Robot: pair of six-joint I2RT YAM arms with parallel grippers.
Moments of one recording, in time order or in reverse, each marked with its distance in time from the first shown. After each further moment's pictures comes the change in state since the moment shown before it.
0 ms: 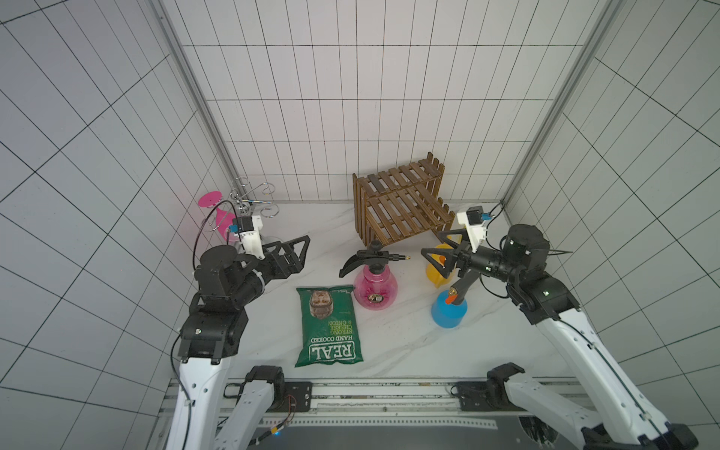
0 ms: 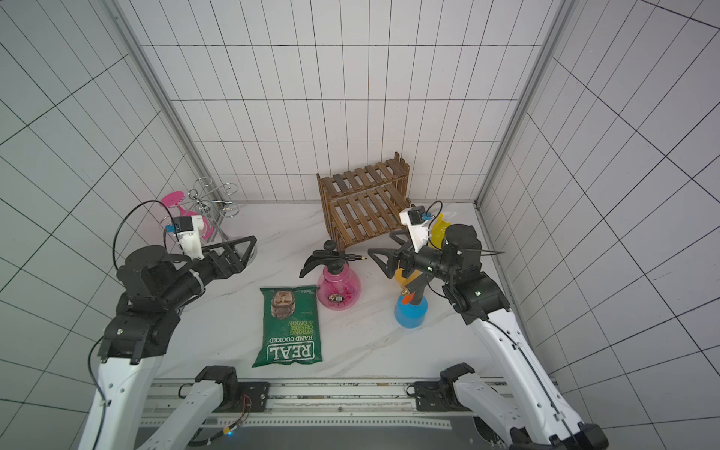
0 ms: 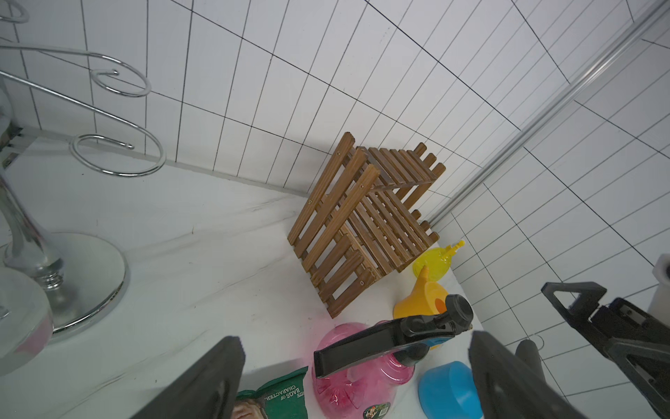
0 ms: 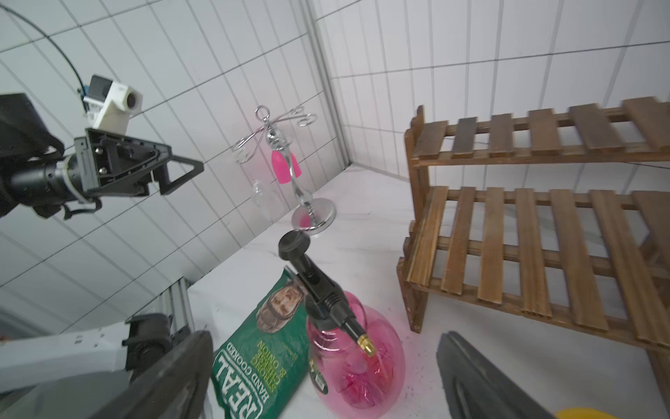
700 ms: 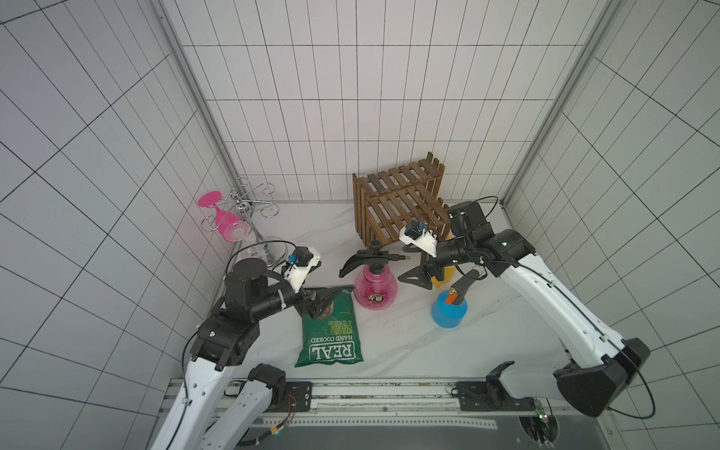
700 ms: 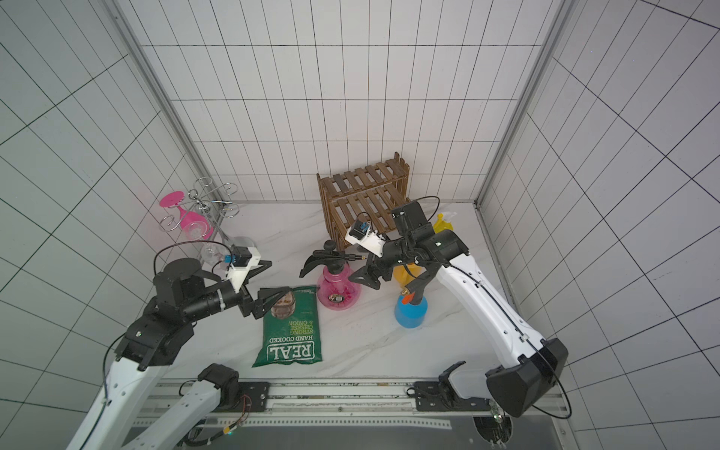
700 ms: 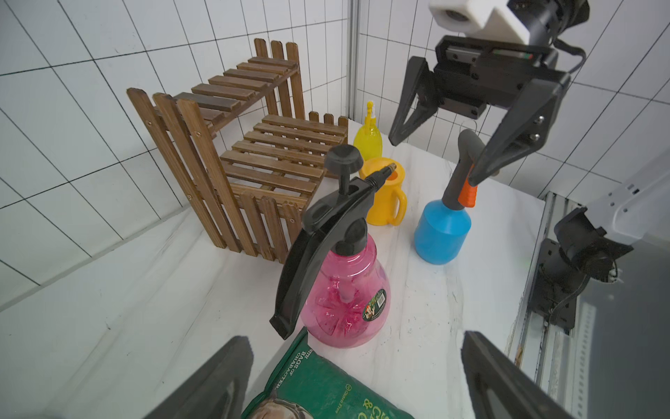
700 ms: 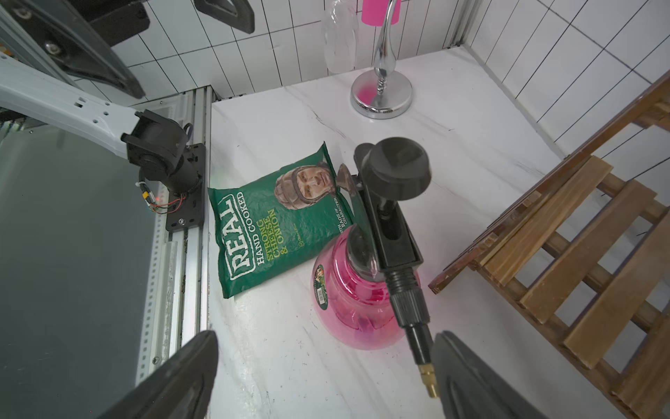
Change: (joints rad) left arm -0.249 -0.043 -0.158 -0.048 0.178 0.641; right arm 0.156 0.396 0.375 -0.575 0.019 -0.663
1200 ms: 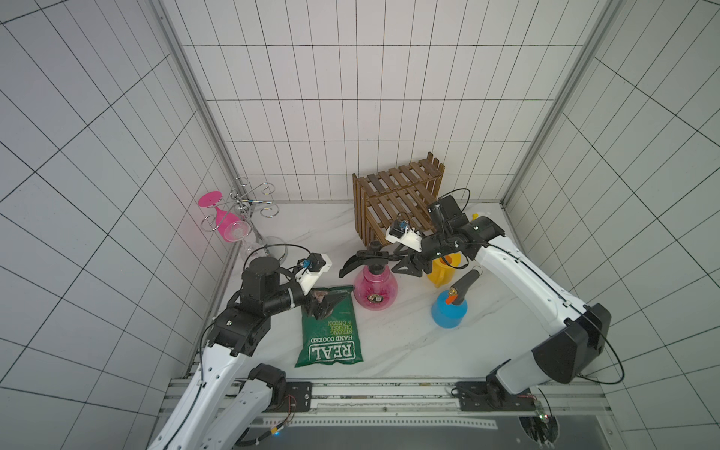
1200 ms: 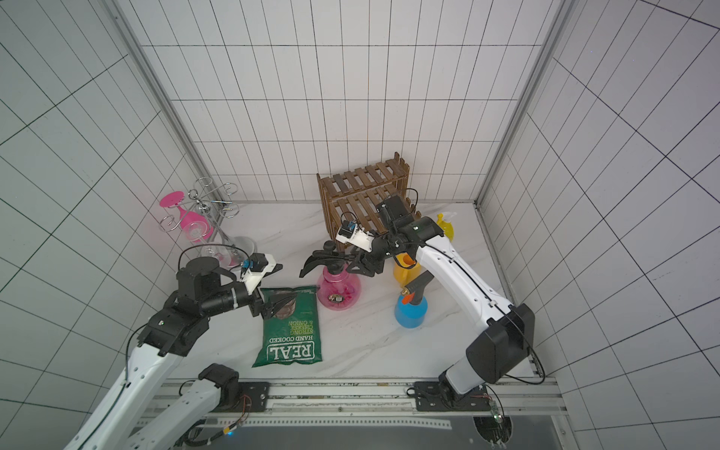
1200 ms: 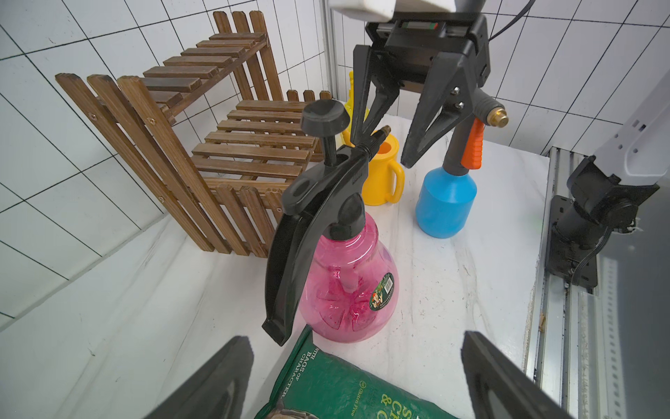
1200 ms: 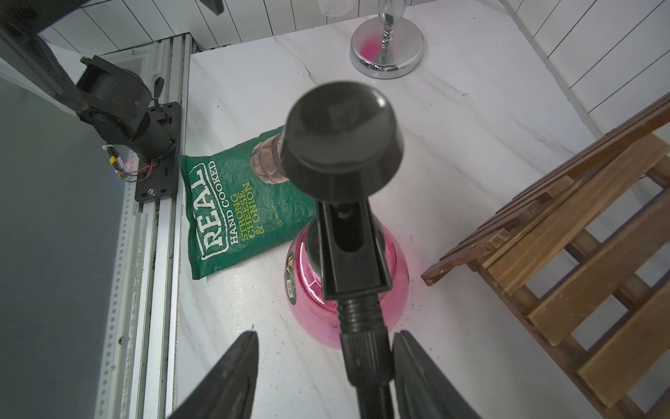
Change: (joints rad) left arm -0.009 0.038 -0.095 0.088 0.036 0.117; right arm 0.007 0.174 0.081 -0.033 0.032 -0.106
